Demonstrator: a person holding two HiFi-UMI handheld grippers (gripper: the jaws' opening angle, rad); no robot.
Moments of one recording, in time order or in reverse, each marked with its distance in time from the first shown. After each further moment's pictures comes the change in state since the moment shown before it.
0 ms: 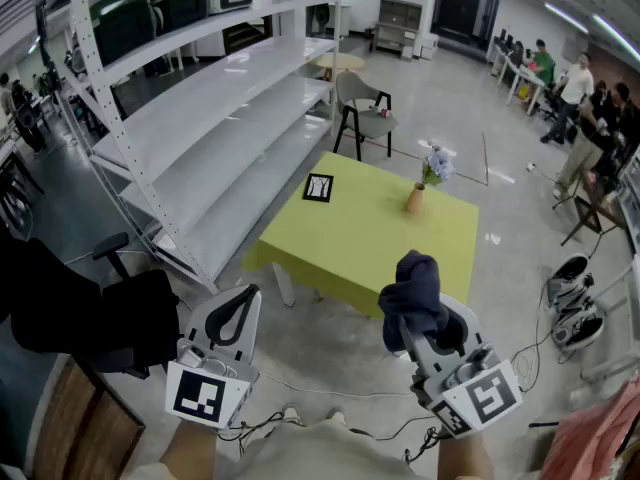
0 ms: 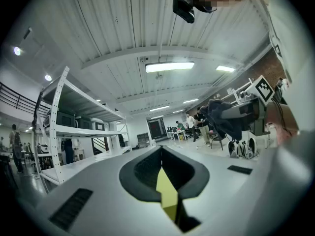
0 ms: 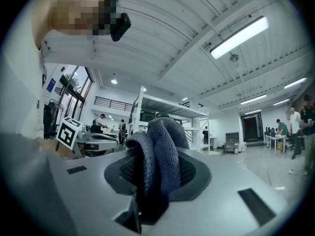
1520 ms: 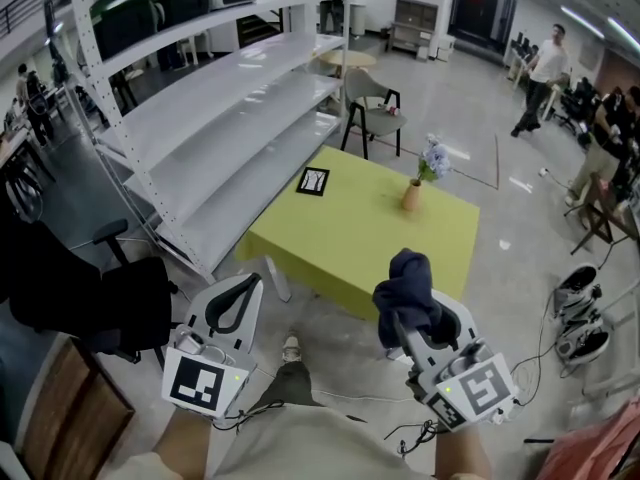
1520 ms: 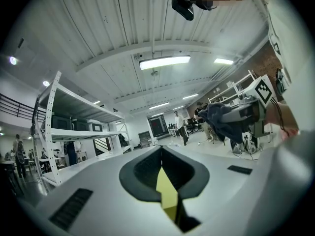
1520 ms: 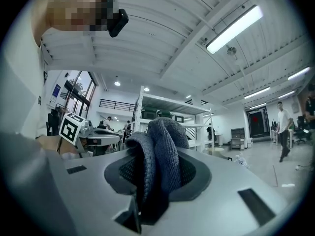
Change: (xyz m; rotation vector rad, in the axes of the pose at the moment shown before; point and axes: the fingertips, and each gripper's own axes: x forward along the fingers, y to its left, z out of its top) left arm 0.044 -0.073 -0.005 0.063 0.022 0.023; right arm -0.037 -0.065 -0.045 0.029 0.008 0.076
